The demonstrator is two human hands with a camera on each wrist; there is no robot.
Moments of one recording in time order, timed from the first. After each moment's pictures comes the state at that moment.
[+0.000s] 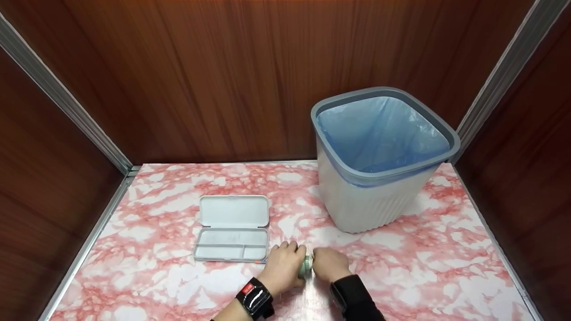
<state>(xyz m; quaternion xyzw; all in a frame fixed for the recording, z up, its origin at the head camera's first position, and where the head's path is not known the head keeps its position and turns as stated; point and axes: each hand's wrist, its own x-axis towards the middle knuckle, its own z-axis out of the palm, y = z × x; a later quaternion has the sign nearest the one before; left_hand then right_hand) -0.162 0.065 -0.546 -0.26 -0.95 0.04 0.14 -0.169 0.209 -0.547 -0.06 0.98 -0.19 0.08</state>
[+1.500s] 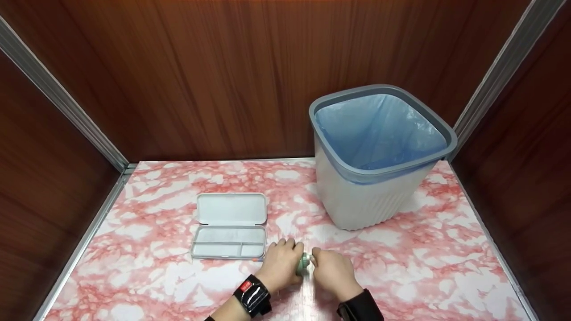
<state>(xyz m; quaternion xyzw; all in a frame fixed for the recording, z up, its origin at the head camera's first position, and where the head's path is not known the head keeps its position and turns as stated) -0.161 0.064 -0.542 -0.26 -0.96 0.03 0.12 -0.132 0.209 -0.504 -0.08 0.97 -0.21 0.02</state>
